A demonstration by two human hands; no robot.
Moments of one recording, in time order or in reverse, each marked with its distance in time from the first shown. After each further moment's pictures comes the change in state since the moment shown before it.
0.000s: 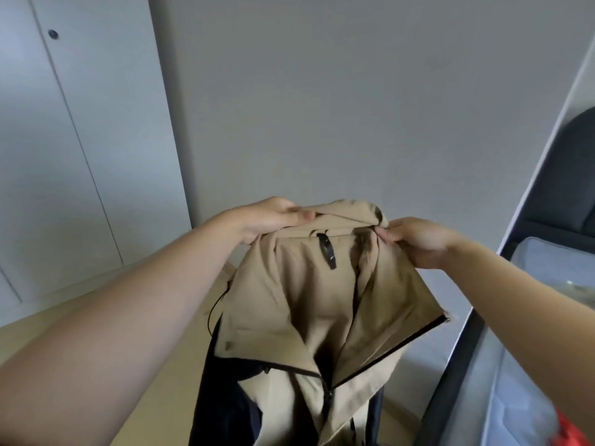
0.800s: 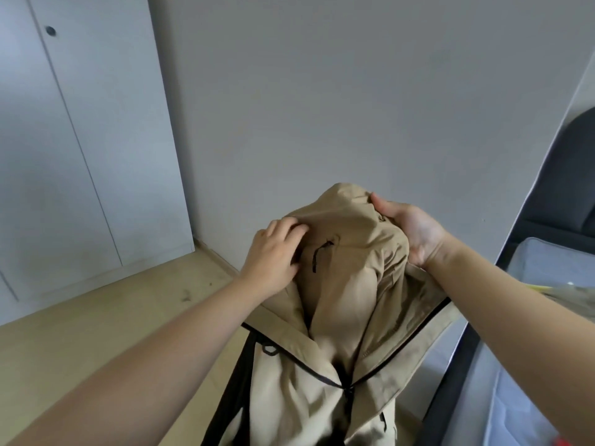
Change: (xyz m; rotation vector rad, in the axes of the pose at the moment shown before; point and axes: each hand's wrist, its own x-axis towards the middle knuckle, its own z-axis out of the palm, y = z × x) left_hand 0.009 -0.090 0.041 1.054 0.592 0.423; right_hand -0.008 -0.018 0.034 0.435 -0.123 -0.061
